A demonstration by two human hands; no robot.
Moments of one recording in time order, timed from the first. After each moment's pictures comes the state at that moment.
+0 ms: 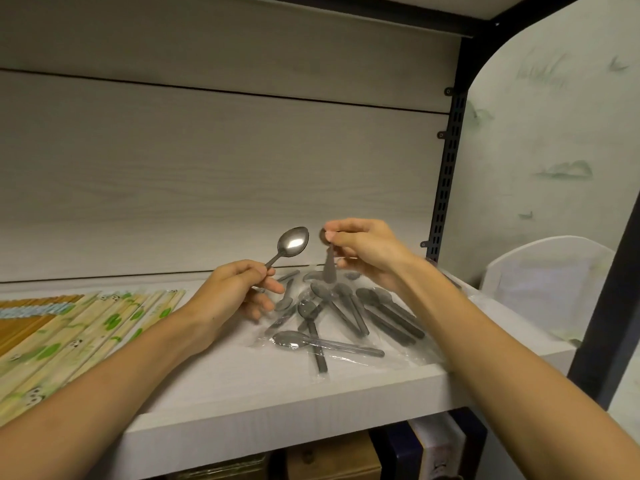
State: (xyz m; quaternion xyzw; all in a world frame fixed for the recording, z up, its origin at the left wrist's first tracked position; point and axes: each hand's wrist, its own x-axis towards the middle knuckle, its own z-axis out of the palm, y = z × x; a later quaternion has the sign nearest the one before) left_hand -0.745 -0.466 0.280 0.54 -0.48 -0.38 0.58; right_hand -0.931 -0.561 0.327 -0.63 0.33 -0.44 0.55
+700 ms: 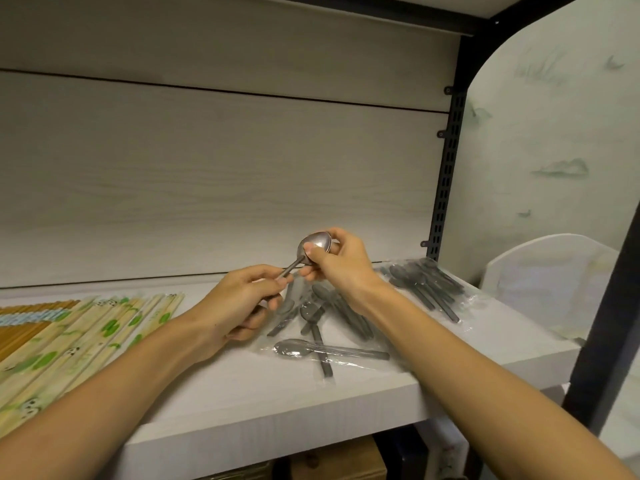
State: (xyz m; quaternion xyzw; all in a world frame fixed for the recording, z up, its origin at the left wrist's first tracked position) left_hand -0.750 -0.460 0.283 0.54 -0.52 -0.43 0.51; right_hand -0.890 -0.548 0.300 -0.63 0.32 -0.49 0.51
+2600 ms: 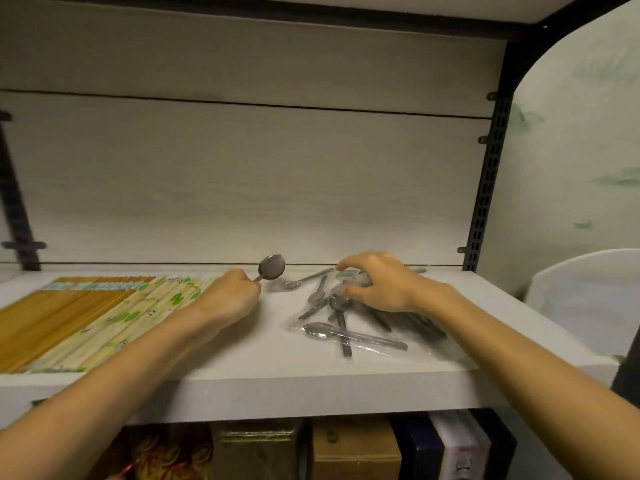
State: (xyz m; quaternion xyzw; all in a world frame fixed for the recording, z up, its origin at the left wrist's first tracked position) left_hand -0.715 -0.431 0.275 0.78 -0.46 -0.15 0.40; right_hand -0.936 -0.558 0.298 -0.93 0.33 -0.15 0.02
